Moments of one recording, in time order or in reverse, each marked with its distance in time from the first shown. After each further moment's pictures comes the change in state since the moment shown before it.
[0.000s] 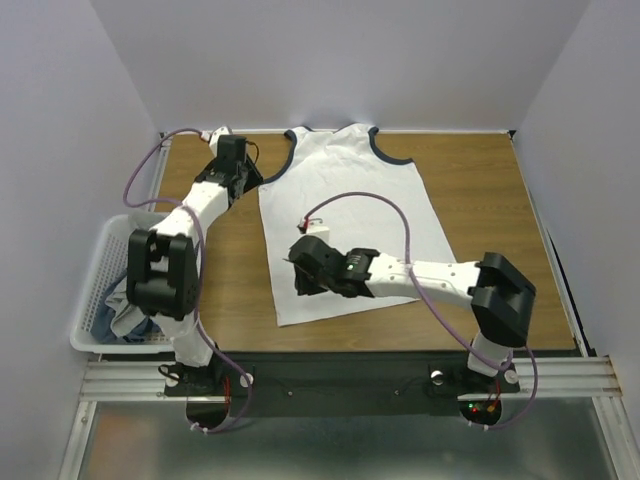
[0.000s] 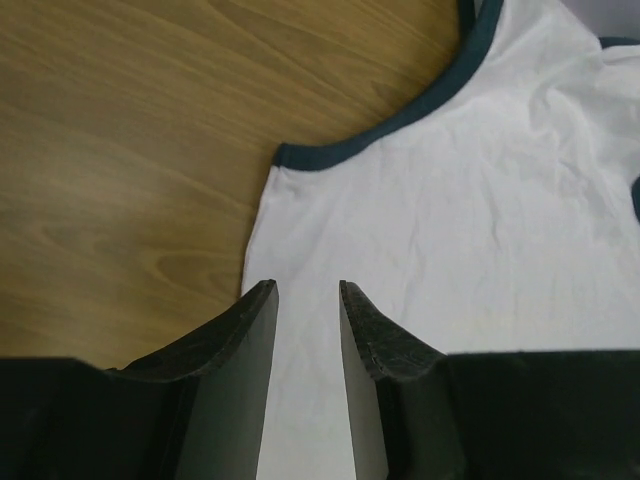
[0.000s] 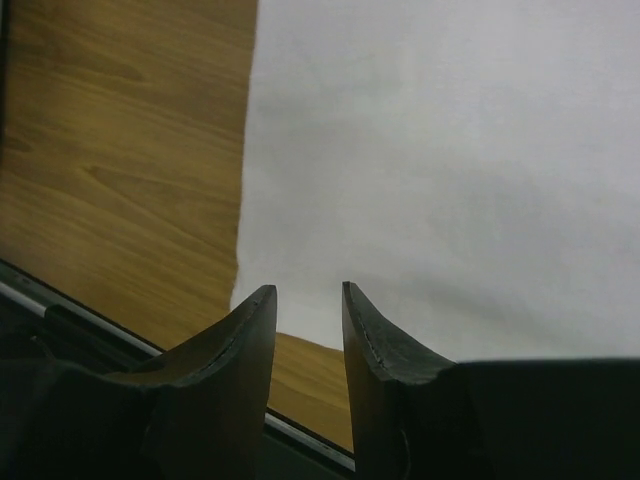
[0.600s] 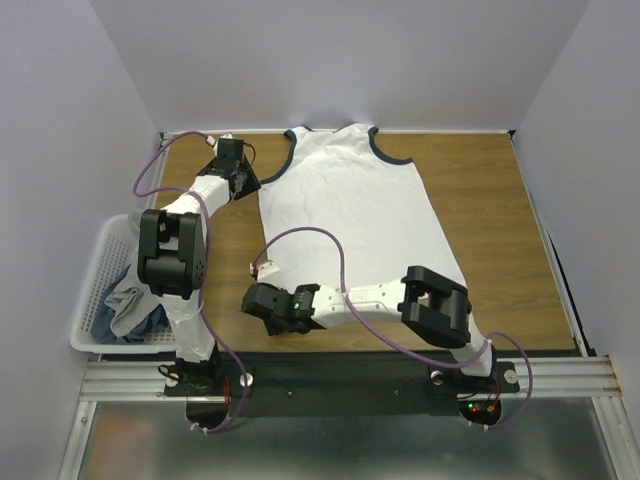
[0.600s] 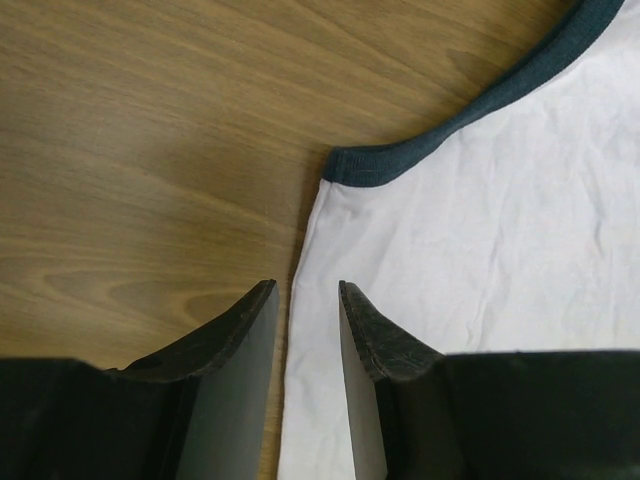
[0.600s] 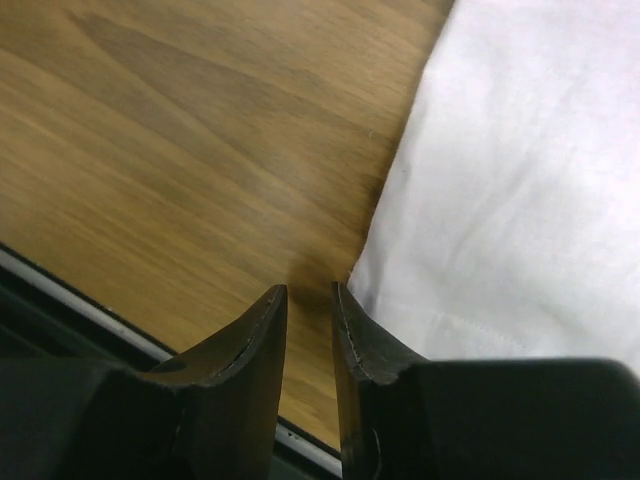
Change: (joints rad) left arm 0.071 0.269 0.153 -0.027 0.084 0.124; right arm 0.235 0.380 0.253 -0.012 0.038 -0.033
